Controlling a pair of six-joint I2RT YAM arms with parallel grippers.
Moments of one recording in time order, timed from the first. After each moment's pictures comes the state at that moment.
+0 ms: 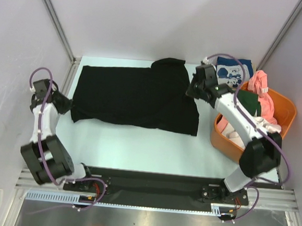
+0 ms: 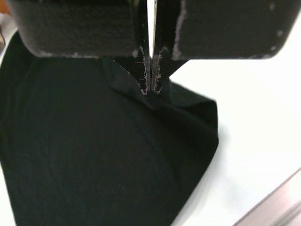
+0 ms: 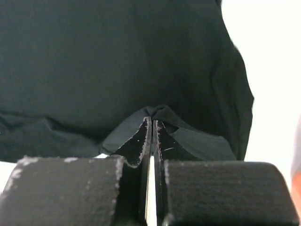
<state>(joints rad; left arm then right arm) 0.48 1.30 1.00 -0.55 0.16 -0.58 0.44 1.56 1.40 -0.54 0.12 0.61</state>
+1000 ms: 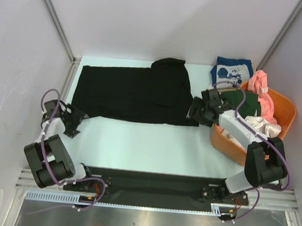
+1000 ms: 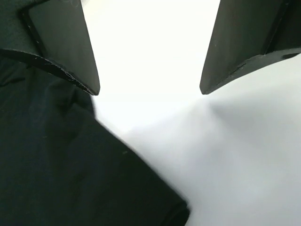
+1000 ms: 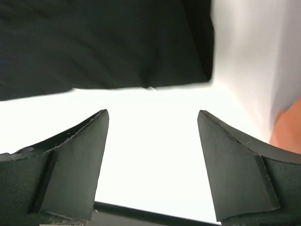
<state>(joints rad) 0.50 1.32 0.70 -0.39 0.24 -0.67 0.35 1.50 1.07 -0.49 0.03 0.62</state>
